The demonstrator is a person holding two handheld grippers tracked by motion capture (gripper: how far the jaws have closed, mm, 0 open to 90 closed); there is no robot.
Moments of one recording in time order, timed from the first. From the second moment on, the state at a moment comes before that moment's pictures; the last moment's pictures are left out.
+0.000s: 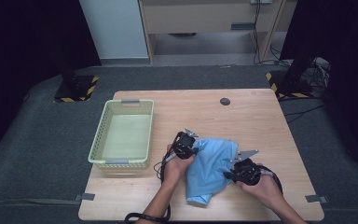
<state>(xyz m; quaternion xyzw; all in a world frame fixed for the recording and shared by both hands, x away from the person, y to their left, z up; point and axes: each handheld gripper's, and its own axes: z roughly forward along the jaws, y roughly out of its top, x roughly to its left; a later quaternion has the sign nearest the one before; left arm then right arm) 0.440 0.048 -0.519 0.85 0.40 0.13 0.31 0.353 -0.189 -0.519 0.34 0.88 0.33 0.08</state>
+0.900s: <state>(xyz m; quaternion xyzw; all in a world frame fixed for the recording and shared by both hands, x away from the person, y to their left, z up) 0.417 0.054 -0.448 0.84 0.38 0.18 0.33 0.340 -0.184 -0.469 0.31 0.88 0.36 0.09</state>
